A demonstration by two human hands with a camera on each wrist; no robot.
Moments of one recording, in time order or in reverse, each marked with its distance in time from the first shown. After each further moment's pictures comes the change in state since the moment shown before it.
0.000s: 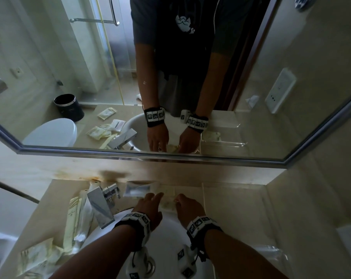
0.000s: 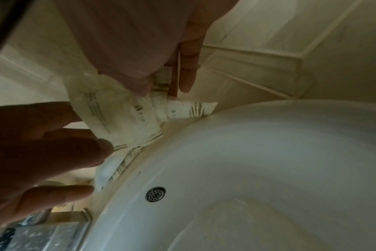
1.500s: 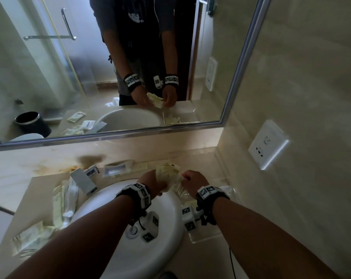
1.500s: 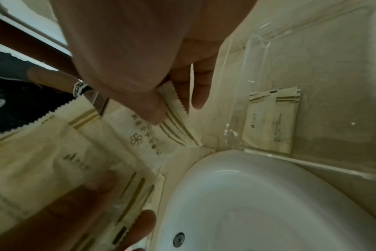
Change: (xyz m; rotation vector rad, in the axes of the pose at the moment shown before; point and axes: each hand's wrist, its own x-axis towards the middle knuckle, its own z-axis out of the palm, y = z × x) left_hand -0.135 0.121 0.004 -0.476 0.002 0.063; right_hand -0.169 0.042 -0.067 0.277 0.180 0.231
